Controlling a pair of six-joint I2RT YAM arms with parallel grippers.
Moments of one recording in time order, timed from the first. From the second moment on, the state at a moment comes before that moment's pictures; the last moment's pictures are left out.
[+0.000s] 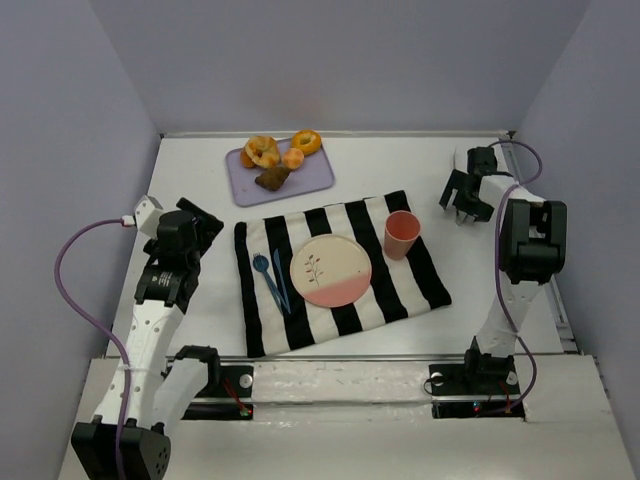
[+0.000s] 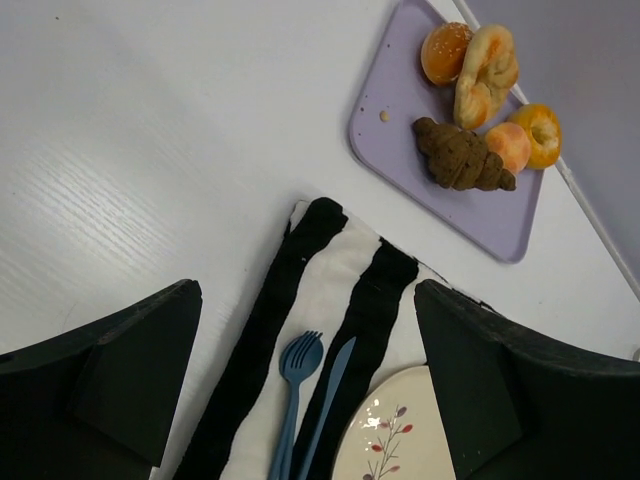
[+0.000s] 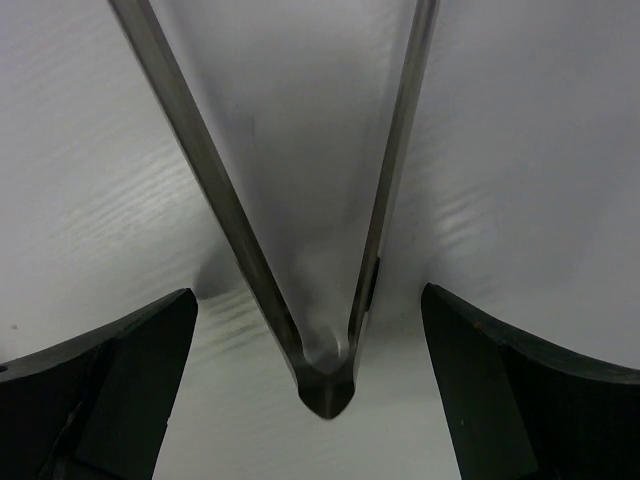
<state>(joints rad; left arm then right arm) -0.10 0.80 0.75 -0.47 -0.37 -0.86 -0.08 1.99 1.40 -0.44 0.20 0.35</state>
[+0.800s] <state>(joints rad) -0.10 0.82 0.78 -0.48 -0.51 -0.89 -0.12 2.32 1.89 -0.52 0.19 0.26</state>
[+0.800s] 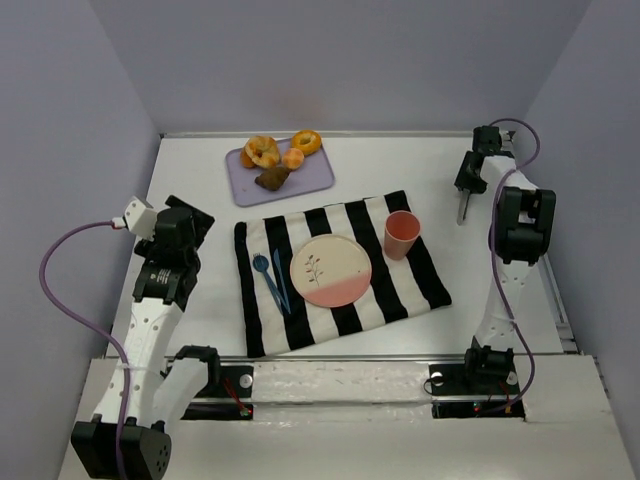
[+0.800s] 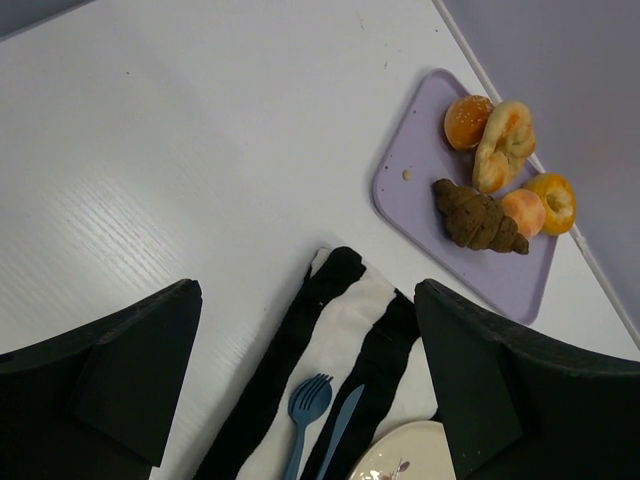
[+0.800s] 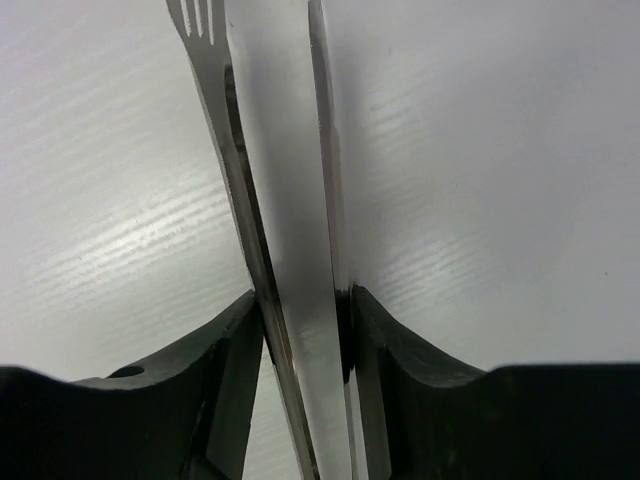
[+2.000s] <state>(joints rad) -0.10 0.65 0.80 -0.55 -0.31 -0.88 0.61 1.81 1.53 -0.28 -0.22 0.51</state>
